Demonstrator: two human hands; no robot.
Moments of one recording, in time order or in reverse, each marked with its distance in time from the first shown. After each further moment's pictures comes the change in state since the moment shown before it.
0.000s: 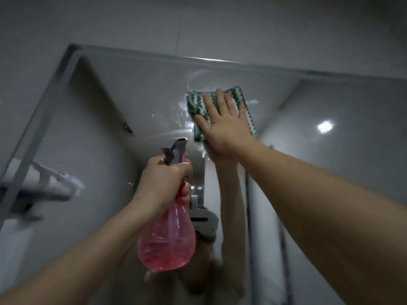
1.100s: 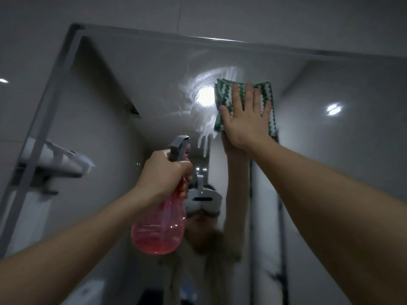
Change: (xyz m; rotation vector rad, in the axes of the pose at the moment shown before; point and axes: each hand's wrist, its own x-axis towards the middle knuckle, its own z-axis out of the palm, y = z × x) left_hand -0.035 0.004 0.007 0.230 0.059 -0.062; right_hand -0.041 0.030 0.000 0.066 -0.007 0.194
